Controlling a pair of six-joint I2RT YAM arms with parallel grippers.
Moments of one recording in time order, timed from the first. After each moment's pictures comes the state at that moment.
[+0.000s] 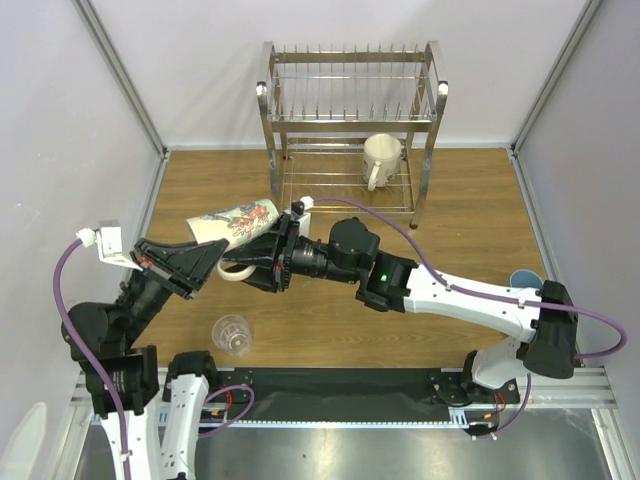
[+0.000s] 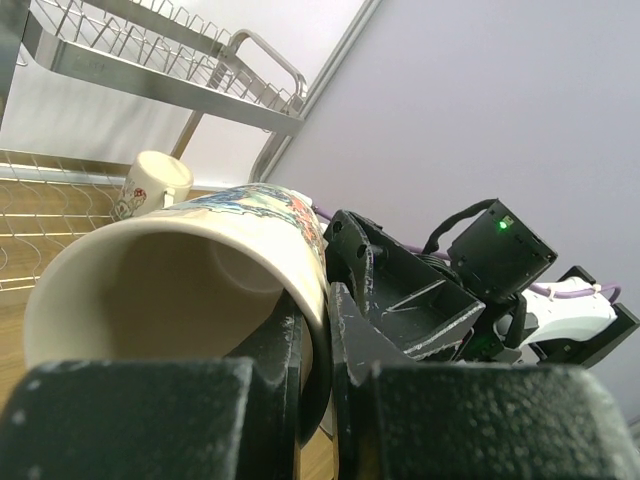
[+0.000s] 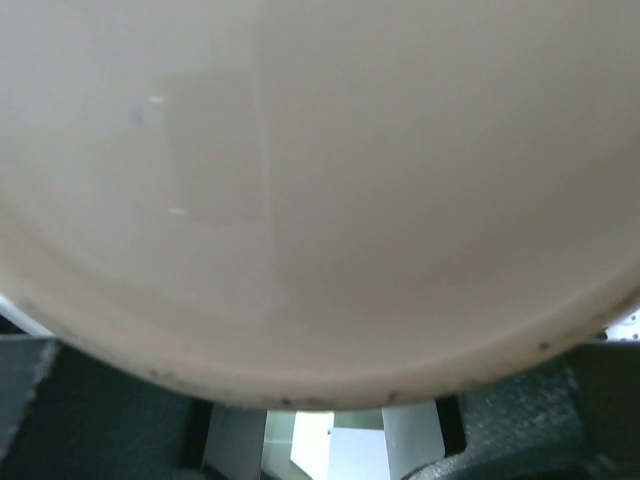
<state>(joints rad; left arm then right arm) 0.12 0.36 0.96 -0.24 0.75 -0.88 1.19 1.47 1.29 0.31 -0.23 1.83</state>
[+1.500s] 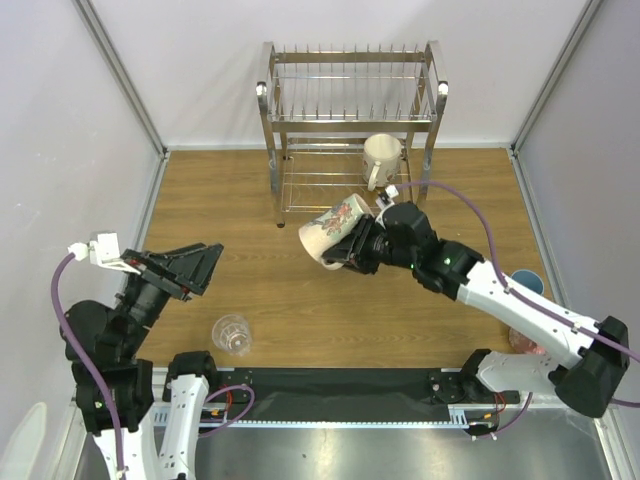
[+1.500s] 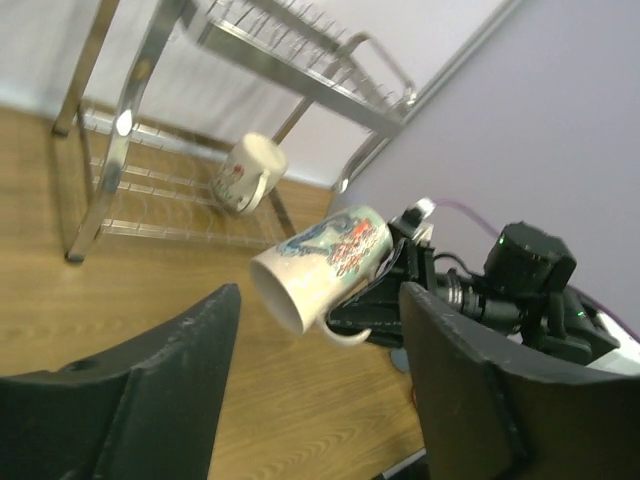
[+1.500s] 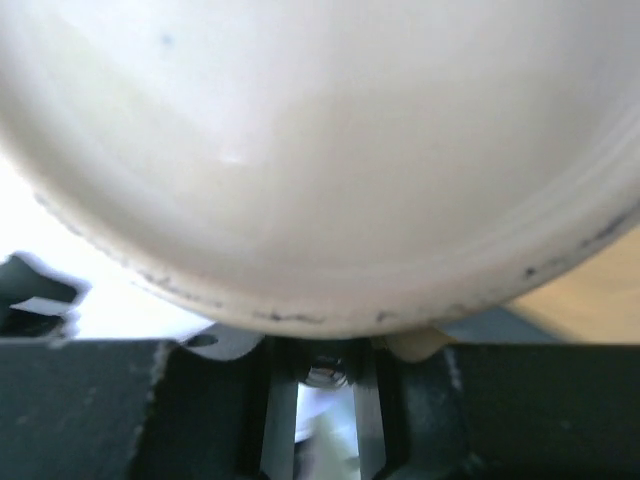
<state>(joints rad) 0.12 0.35 1.06 -0.56 0.54 -0.74 0.86 1.17 1.04 -0.29 -0.15 1.26</state>
